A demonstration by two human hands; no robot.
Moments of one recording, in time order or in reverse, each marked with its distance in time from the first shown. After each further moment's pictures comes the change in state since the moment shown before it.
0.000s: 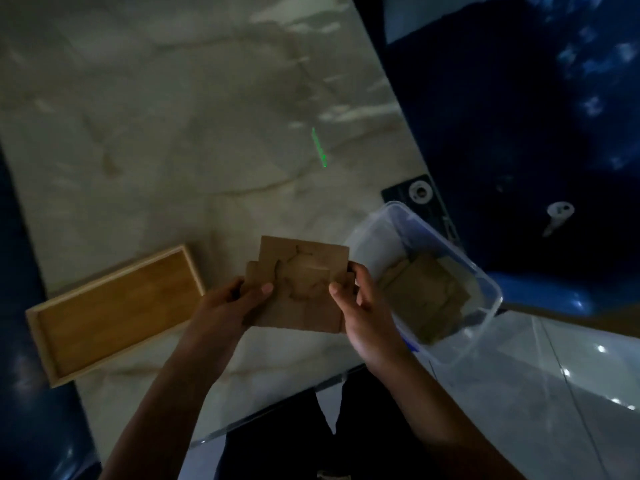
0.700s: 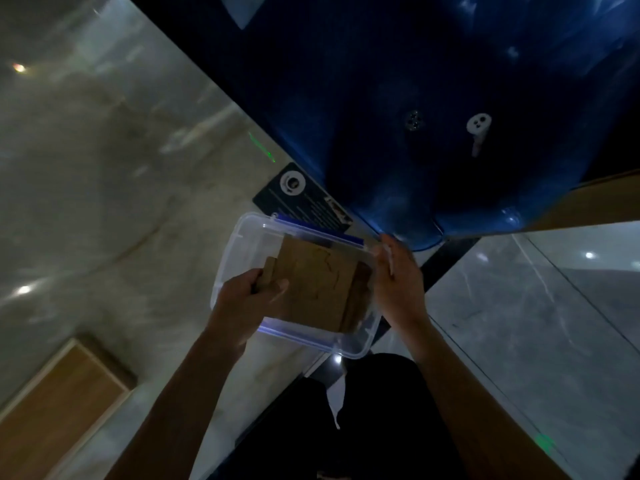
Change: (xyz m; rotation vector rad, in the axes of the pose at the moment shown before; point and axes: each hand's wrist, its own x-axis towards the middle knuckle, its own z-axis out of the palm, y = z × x) left_hand 0.073 -0.034 0.189 0.703 -0.080 0.041; right_hand 0.004 0.058 -0.208 -0.263 0.598 0.050
